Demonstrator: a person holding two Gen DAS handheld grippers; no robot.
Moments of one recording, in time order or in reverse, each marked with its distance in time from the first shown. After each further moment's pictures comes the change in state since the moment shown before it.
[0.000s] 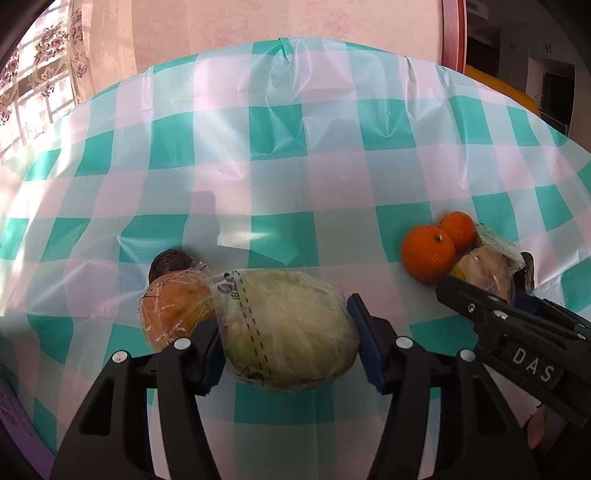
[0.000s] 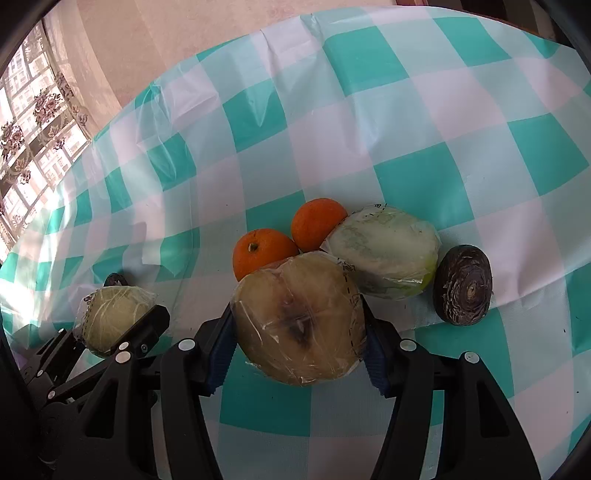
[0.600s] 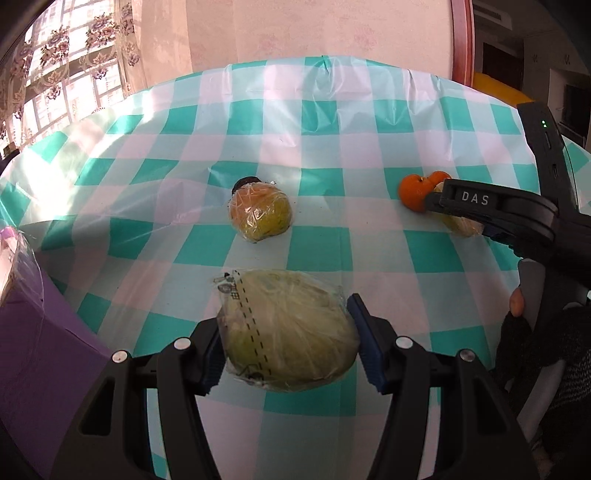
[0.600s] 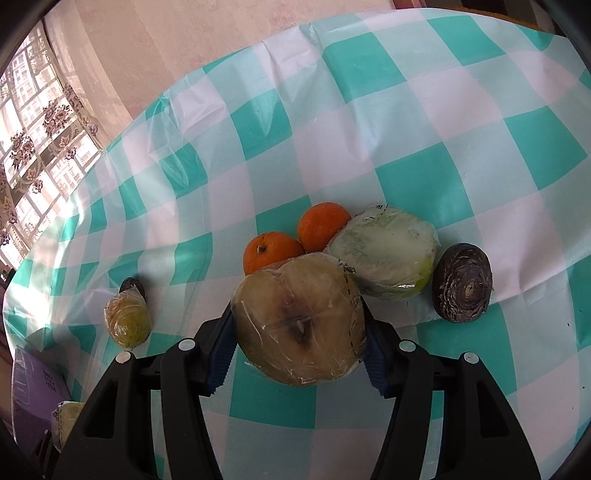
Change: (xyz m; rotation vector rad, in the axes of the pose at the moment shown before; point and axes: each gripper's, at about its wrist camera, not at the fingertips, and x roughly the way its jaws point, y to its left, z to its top) left arm -0.098 0.006 -0.088 -0.072 -0.014 0.117; right arm -0.008 -0.006 -0.005 0.027 -0.024 0.061
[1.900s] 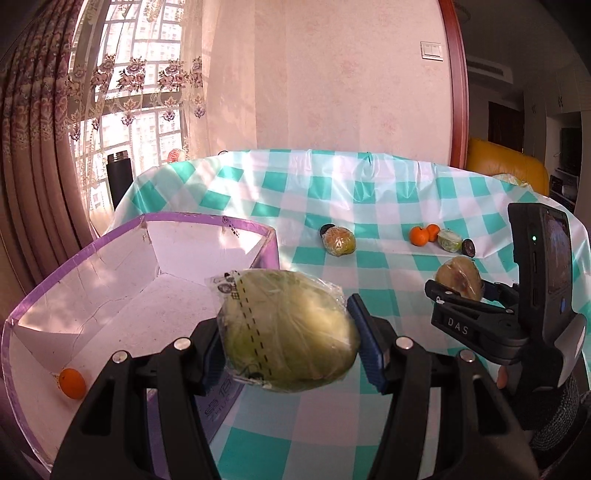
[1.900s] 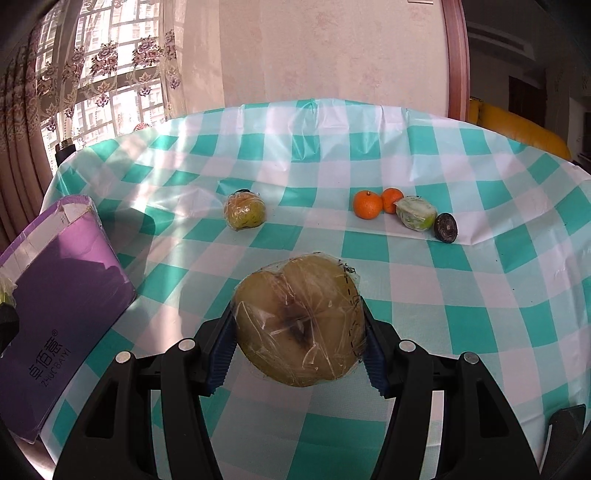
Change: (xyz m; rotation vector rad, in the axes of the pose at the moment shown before) left arm -0.198 0.090 -0.093 -0.081 -0.289 0.066; right arm -0.143 0.114 -0.149 -0.380 -0.164 -0.067
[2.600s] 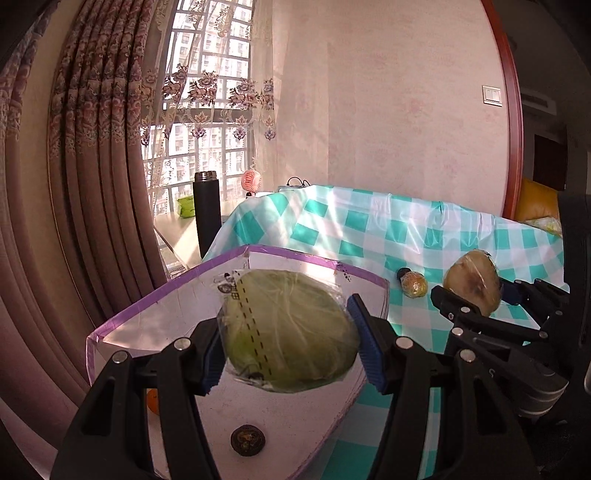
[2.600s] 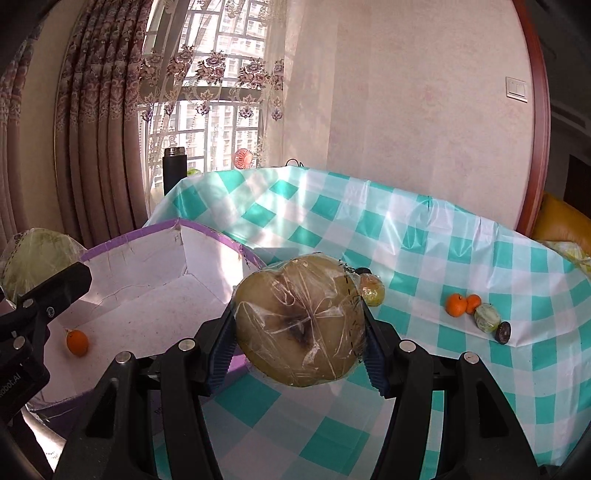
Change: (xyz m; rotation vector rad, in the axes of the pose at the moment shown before) left arm -0.055 0.100 0.025 -0.111 -0.073 0.182; right arm -0.072 0.138 0.042 -0.259 -0.149 0.202
